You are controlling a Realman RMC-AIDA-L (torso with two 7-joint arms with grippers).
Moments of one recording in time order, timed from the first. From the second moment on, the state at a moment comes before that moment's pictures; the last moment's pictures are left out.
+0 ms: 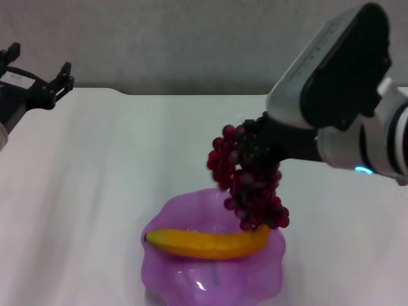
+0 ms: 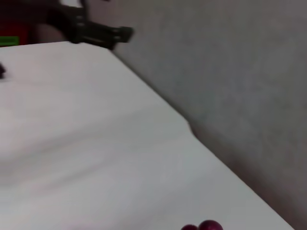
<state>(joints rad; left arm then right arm) -0.06 -2.02 -1.40 -1.39 2.87 0.09 0.28 0.37 2.00 -1.88 -1.88 0.44 1.10 -0.34</state>
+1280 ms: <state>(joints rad) -0.06 -2.02 -1.41 -1.39 2.86 0.10 0.28 0.49 2.01 -2.00 -1.53 0.60 1.03 -0.38</state>
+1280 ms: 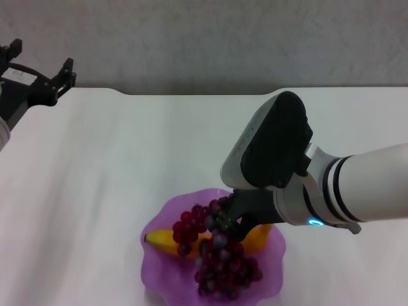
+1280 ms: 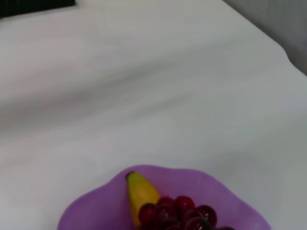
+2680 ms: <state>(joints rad) -0.06 -2.02 -1.41 -1.40 2.87 0.09 0.28 0.48 2.01 -1.95 -1.52 0.63 0.98 -0.35</state>
